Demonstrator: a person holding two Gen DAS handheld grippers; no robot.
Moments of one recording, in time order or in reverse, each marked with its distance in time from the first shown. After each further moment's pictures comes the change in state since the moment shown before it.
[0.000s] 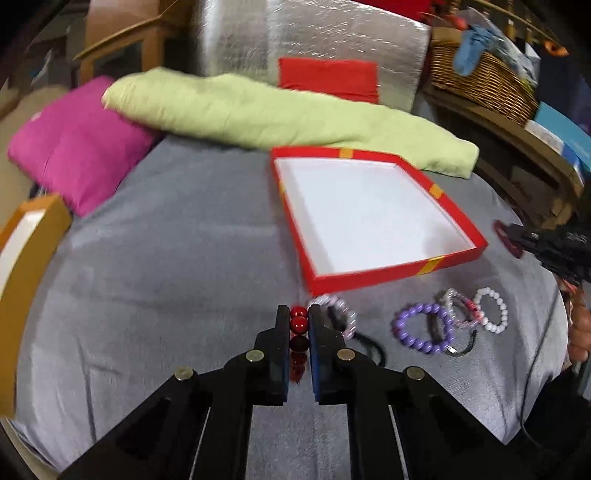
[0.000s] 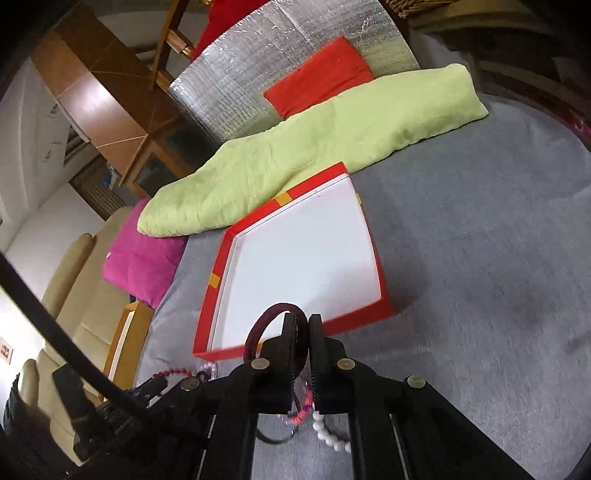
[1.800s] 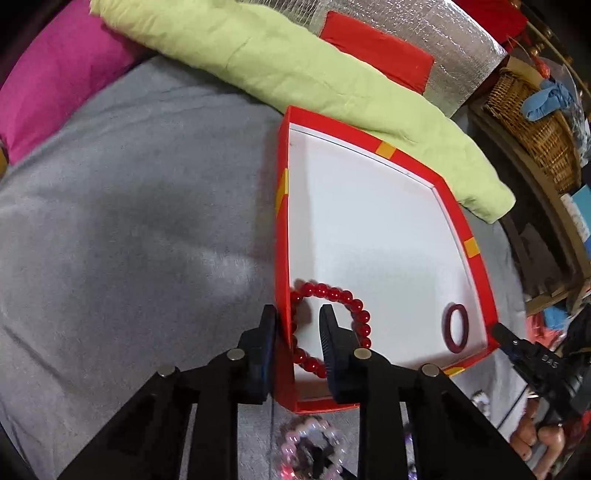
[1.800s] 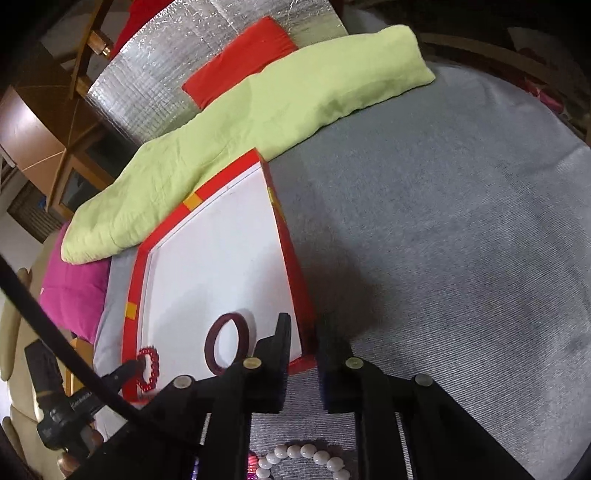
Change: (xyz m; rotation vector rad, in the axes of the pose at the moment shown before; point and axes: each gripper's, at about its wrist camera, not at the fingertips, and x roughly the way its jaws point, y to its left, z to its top) left arm 0.122 0.032 0.059 -0.291 0.191 -0.116; right arm 0.057 -0.036 0.017 0.137 0.047 -0.241
